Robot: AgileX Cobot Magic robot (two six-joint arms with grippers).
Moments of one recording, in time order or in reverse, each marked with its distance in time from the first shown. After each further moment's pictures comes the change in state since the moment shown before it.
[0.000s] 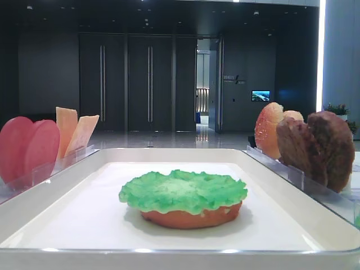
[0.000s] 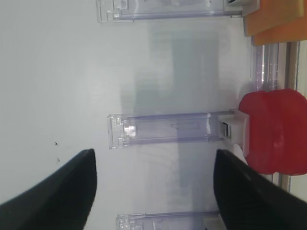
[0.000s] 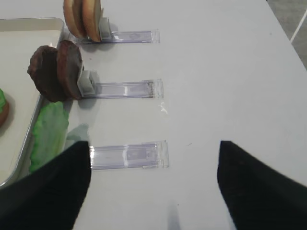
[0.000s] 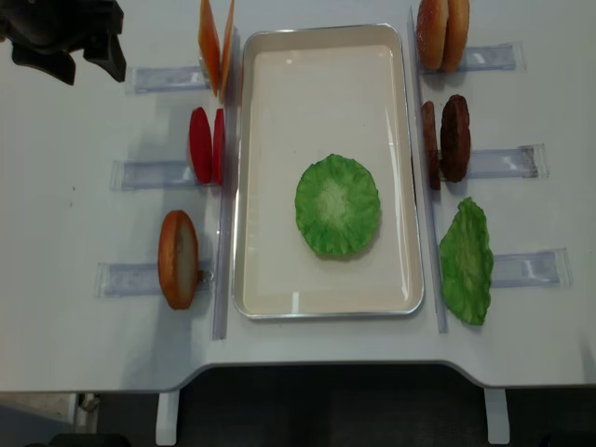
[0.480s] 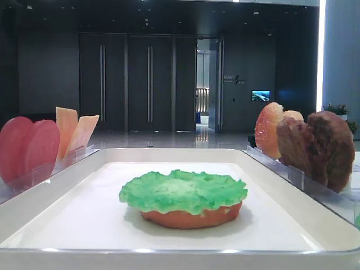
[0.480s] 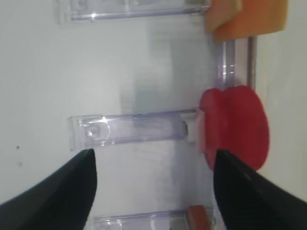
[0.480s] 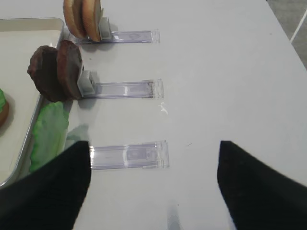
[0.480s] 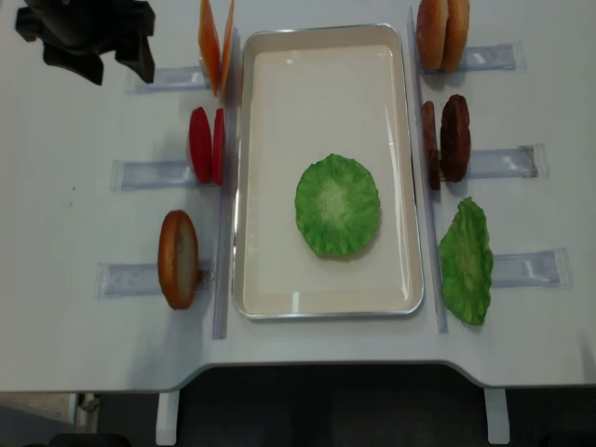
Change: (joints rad) left arm -0.143 0.000 0.000 0.019 -0.012 -0.121; right arm 0.000 0.000 0.000 0.000 0.000 0.000
